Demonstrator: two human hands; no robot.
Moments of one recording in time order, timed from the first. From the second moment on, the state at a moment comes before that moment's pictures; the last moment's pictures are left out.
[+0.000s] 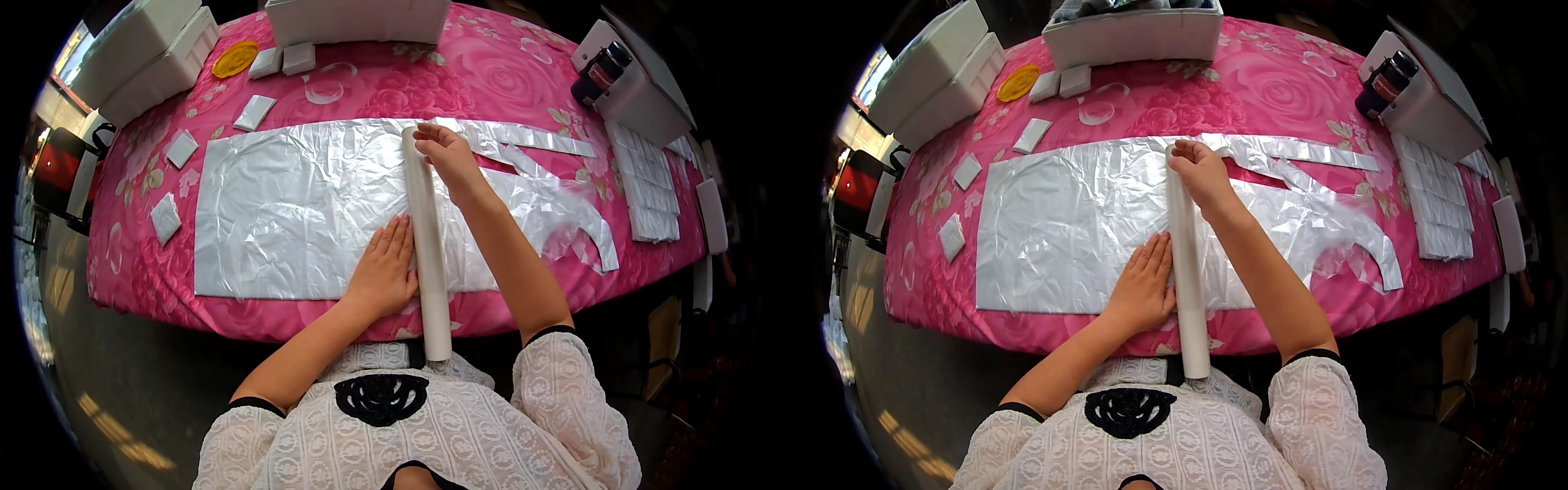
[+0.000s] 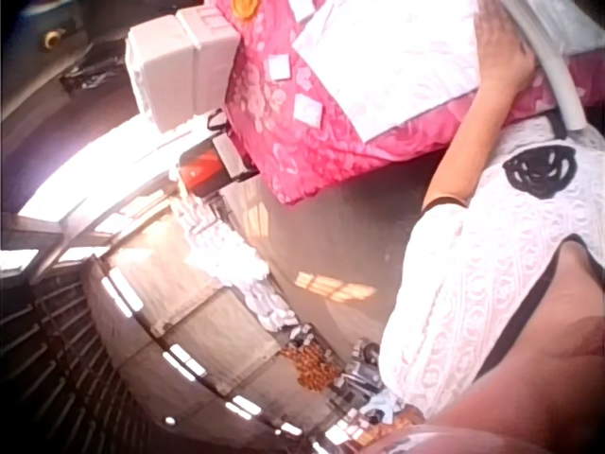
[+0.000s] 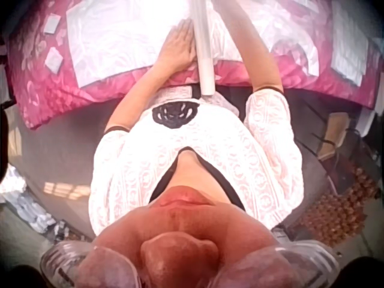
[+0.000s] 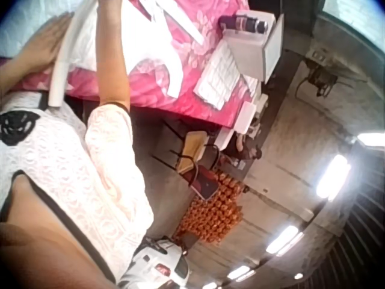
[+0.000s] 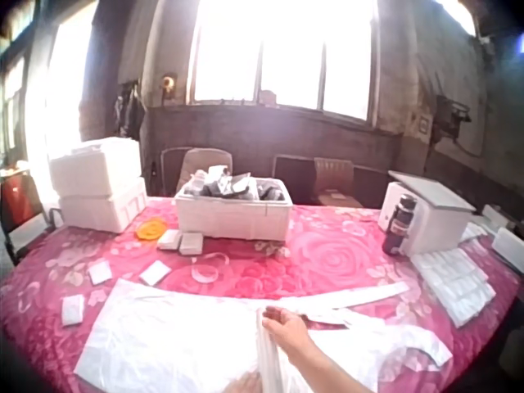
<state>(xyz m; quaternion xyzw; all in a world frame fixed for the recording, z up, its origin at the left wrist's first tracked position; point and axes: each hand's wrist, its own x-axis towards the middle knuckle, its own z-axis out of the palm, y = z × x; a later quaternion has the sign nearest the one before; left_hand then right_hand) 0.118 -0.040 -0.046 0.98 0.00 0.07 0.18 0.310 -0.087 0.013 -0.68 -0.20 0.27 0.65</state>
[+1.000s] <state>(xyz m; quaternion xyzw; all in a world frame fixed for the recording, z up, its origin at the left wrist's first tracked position) 0.111 0.000 -0.032 0.74 0.12 0.38 0.55 0.205 -0.095 0.040 -0.59 -0.71 0.09 0.37</state>
